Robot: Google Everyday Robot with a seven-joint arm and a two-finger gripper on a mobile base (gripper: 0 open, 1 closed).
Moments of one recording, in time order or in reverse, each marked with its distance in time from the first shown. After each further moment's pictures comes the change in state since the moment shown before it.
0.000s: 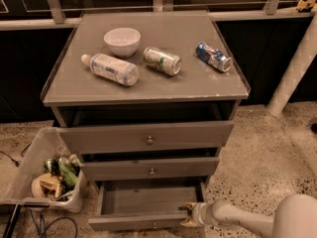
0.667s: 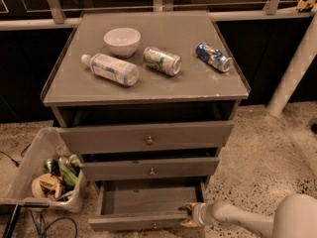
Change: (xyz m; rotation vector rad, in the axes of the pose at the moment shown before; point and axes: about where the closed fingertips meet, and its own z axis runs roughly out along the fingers) arm 0.000 0.000 0.000 0.000 0.000 0.000
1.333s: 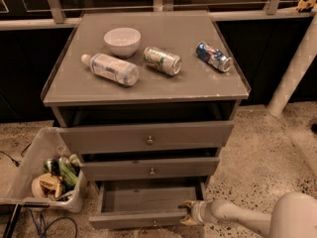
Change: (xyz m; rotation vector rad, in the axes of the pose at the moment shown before) arm -0.002 -0.008 0.004 -0.001 0.002 -0.007
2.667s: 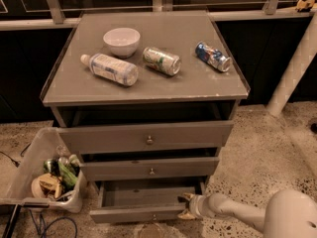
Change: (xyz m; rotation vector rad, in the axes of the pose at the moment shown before) arm -0.013 -0.024 0.012 0.021 -0.015 0.013
